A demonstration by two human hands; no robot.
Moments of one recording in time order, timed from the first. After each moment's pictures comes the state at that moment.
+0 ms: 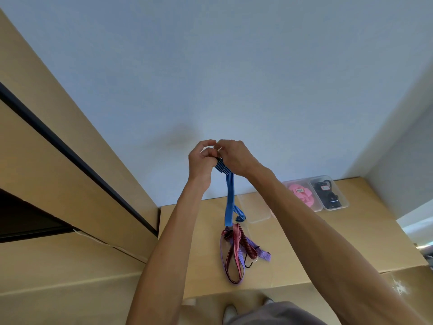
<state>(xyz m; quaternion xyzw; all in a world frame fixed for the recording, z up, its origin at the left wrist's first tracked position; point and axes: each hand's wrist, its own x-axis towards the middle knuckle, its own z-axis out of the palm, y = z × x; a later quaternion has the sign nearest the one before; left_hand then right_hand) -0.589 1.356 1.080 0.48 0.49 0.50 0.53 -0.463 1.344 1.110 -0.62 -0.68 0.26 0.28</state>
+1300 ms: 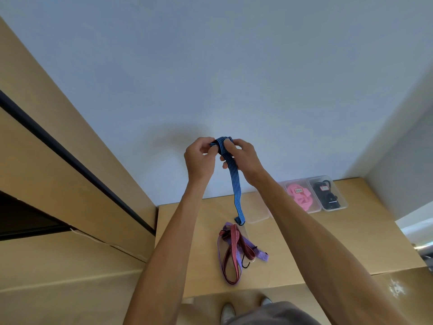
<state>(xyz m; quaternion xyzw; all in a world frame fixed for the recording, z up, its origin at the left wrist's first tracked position) -0.576 1.357 1.087 0.56 0.53 0.53 0.34 -0.444 1.342 1.083 -0.50 -0.43 0.53 0.53</state>
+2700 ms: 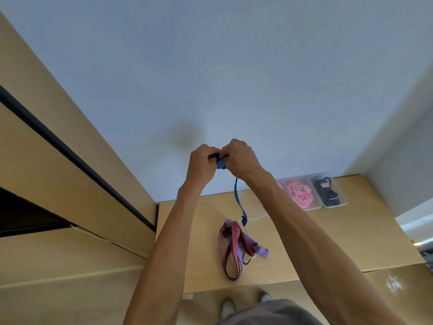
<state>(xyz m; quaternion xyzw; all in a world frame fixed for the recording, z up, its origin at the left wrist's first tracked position) -0.596 1.364 1.062 0.75 0.53 0.34 0.21 -0.457 1.342 1.090 -0.65 -0.71 0.15 0.22</state>
